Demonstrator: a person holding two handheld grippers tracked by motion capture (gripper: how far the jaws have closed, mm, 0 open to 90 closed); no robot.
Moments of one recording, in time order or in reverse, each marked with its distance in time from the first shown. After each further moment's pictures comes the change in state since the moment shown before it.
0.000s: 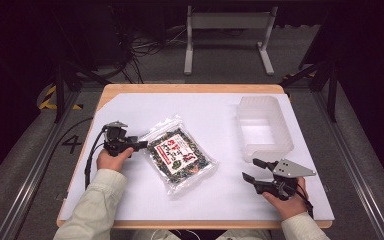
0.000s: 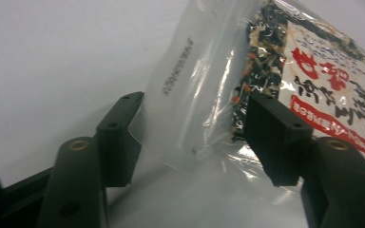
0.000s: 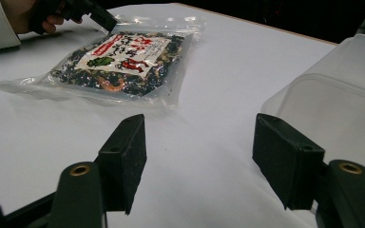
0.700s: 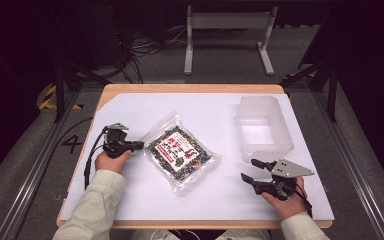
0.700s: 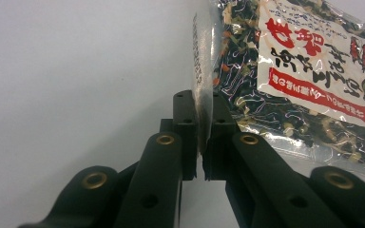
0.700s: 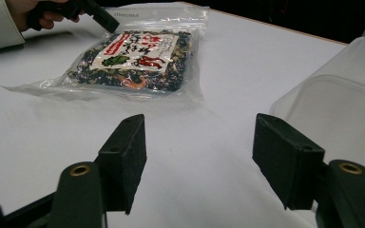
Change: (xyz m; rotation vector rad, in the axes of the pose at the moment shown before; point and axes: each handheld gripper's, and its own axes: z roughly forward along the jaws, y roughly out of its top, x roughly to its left) left arm -0.007 -0.003 -0.008 0.038 -0.003 0.060; right arm 0.001 0.000 0.003 0.005 0.015 -0.004
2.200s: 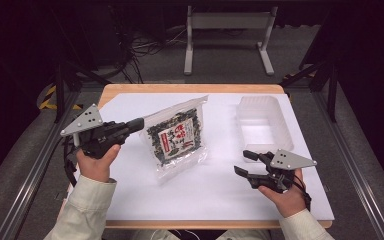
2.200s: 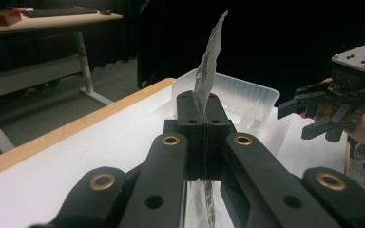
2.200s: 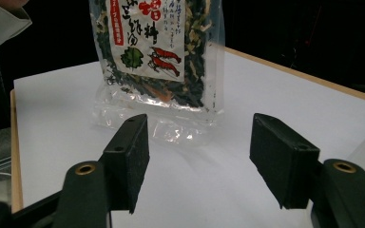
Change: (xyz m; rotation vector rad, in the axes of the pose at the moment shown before) left arm -0.118 0.044 -0.144 -0.521 -0.143 0.351; right arm 0.014 0.052 -0.003 -0.096 0.101 -0.023
